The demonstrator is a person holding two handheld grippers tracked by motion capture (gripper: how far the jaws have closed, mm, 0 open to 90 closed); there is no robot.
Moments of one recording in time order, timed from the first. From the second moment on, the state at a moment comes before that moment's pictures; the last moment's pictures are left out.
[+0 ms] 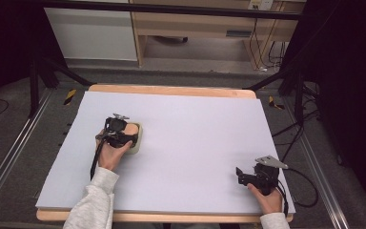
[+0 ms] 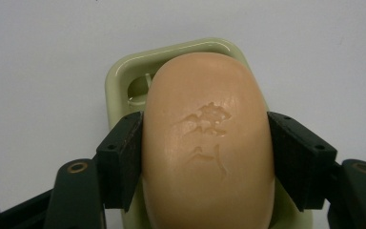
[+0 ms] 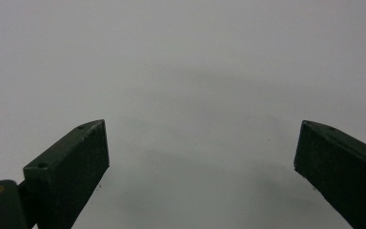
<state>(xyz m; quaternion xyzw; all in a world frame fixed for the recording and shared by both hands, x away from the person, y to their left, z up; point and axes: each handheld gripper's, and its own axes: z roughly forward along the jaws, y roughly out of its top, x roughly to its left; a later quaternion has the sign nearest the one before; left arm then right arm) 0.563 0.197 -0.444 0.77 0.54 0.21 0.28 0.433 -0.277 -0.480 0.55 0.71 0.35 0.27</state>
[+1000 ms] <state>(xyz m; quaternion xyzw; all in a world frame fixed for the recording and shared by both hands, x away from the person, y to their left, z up) 0.556 0.201 -0.436 0.76 0.53 0.21 0.30 0.432 -0.277 -0.479 0.55 0.71 0.35 0.27</state>
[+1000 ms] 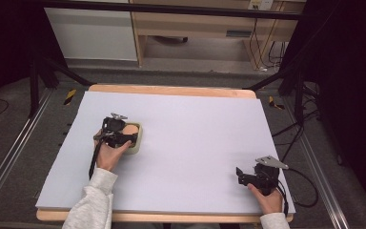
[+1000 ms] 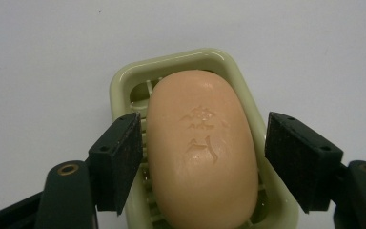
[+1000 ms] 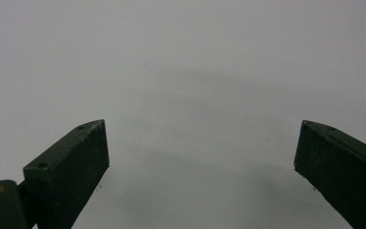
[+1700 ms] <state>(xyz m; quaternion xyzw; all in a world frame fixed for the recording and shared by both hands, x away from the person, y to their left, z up) 0.506 0.210 -0.414 0.75 0.50 0.23 0.37 0.429 -0.280 -0.478 0.56 0.71 0.35 0.27</state>
